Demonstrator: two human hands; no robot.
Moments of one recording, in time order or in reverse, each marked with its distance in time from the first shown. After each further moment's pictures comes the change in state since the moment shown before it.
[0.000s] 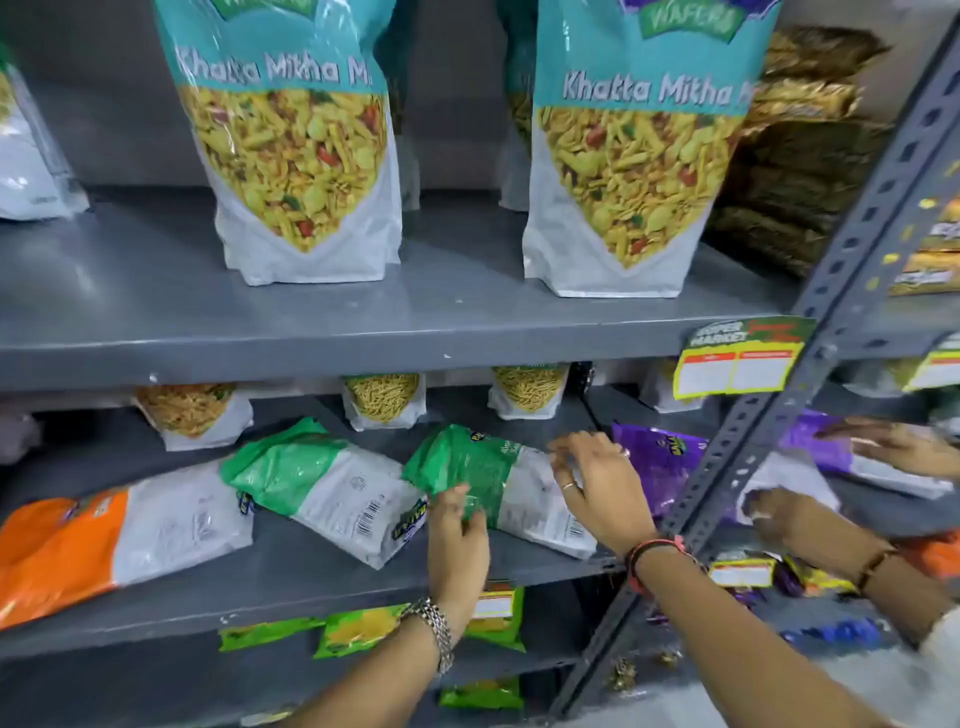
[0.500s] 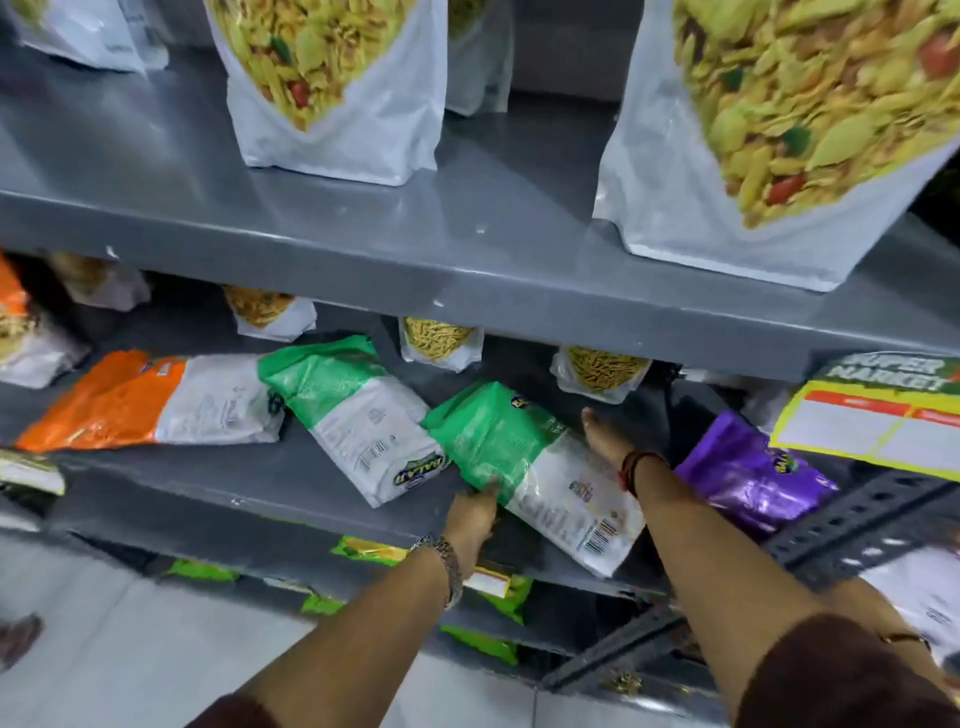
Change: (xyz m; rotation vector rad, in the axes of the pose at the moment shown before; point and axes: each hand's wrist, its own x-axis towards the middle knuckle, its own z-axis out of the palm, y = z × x) left_hand 0.052 -0.033 0.046 -0.186 0.095 -0.635; right_hand 0.113 0.057 0.100 0.415 -0.604 0.536
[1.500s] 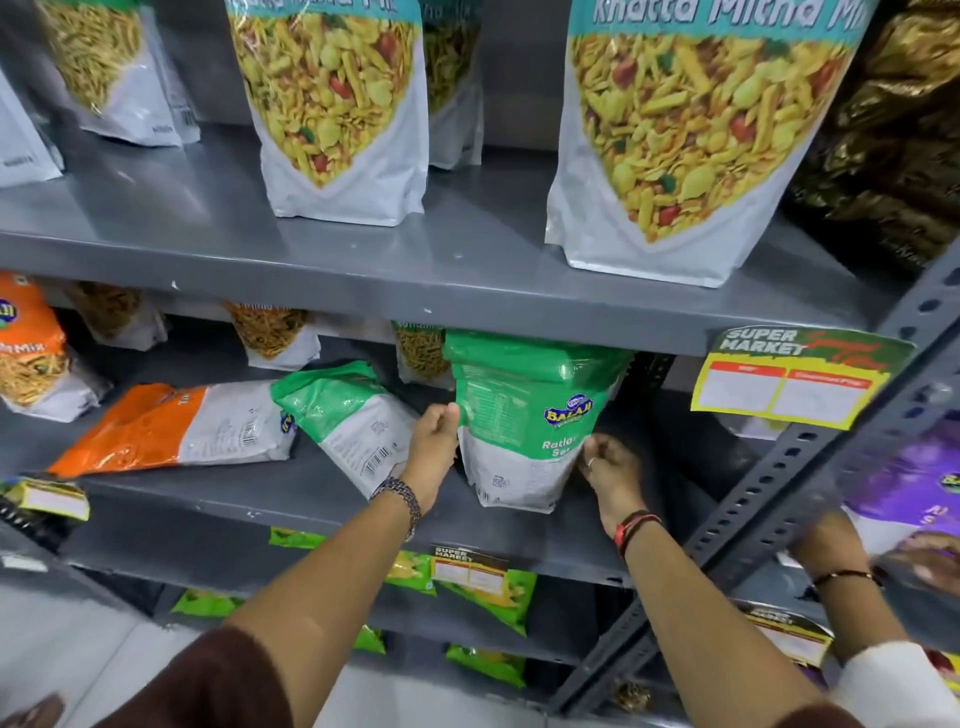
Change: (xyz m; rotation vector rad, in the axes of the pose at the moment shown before) left_hand -0.029 0.063 -0.036 0.001 -0.008 0.547; right_hand -0.060 0.032 0.012 0.829 0.197 -0.107
